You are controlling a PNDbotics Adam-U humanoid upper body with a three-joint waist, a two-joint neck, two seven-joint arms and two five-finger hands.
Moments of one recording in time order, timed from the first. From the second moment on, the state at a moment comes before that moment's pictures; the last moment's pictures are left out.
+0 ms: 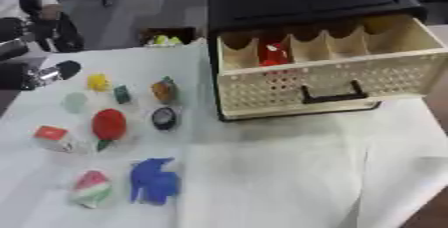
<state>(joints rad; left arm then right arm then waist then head) -0.83 0.71 -0.25 -1.45 -0.63 -0.13 -0.44 -0.51 -0.63 -0.15 -1.98 0.15 -0.15 -0.49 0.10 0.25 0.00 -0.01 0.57</state>
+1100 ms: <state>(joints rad) -0.89 0.62 -0.26 -1.26 -0.75 -0.15 -0.45 -0.52 -0.59 -0.16 -1.98 0.15 -0.12 -0.48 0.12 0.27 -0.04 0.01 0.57</state>
